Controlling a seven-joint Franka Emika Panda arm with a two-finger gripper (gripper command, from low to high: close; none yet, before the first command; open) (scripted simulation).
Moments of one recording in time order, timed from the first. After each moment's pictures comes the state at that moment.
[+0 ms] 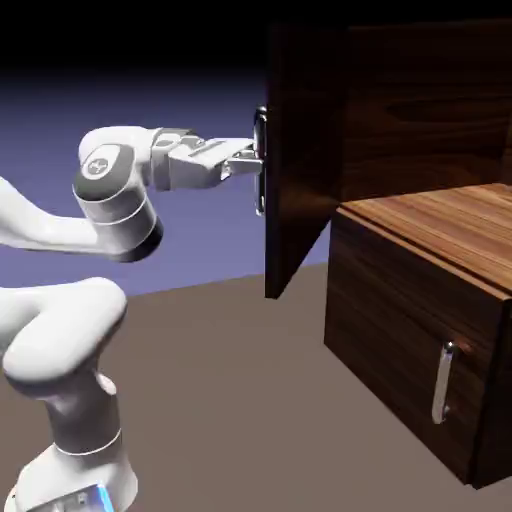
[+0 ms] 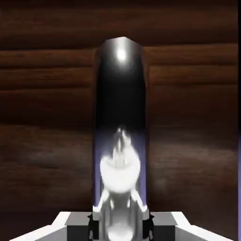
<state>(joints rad) -0.49 -1.59 0.32 -2.99 -0.76 2.81 1.85</state>
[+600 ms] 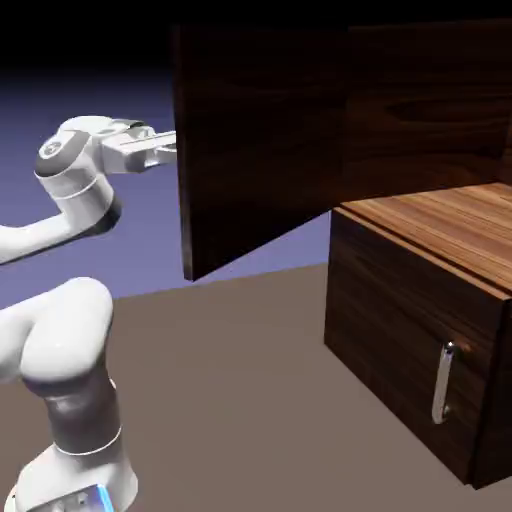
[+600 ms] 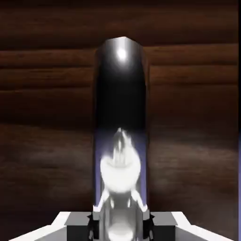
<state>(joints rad) -0.28 -1.75 0.79 -2.76 -0.45 2.03 1.86</state>
